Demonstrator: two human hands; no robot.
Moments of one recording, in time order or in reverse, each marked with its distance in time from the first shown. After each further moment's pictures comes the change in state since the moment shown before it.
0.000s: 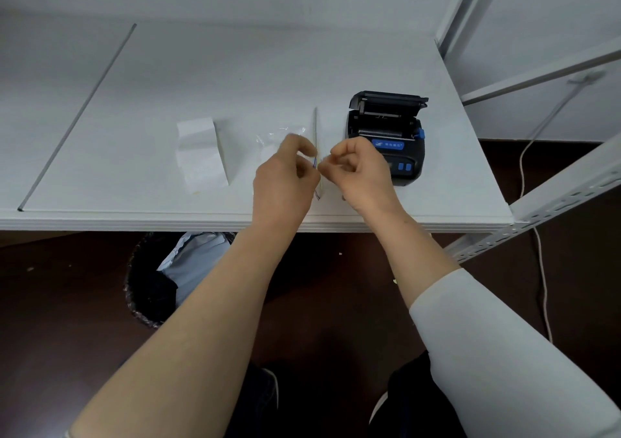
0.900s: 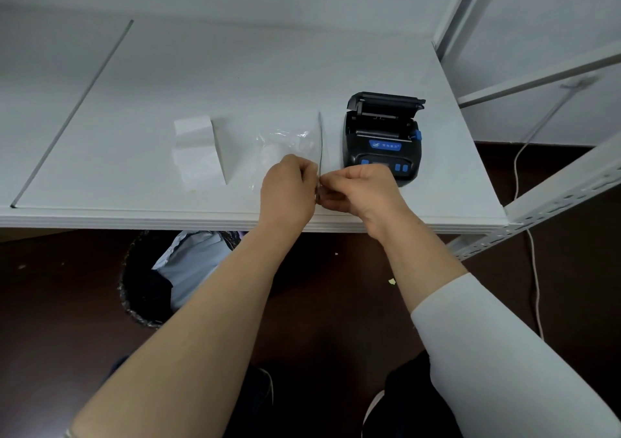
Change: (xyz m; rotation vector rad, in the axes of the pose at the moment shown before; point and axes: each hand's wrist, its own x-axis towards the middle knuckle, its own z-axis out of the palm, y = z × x) left_hand 0.007 -0.008 0.013 0.060 -0.061 -0.062; right_hand -0.011 -0.002 -0.009 0.294 -0.111 0.306
